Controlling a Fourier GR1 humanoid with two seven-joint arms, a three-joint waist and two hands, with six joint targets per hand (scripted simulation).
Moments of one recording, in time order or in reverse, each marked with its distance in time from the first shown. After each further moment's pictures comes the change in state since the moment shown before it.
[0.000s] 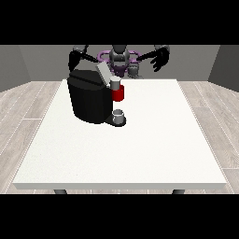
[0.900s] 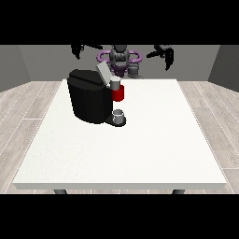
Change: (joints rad) left arm 0.273 -0.111 -0.063 -0.193 0.200 -0.086 0.089; right arm -0.165 -0.138 -0.074 0.027 -0.066 0.123 0.131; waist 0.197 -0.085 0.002
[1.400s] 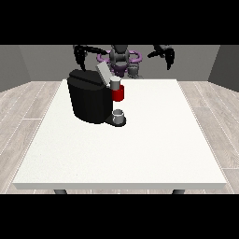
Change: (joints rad) left arm 0.076 -0.004 -0.127 -0.218 0.105 0.021 0.072; right arm -0.133 -0.016 -0.085 0.156 -0.088 0.011 0.013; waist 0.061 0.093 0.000
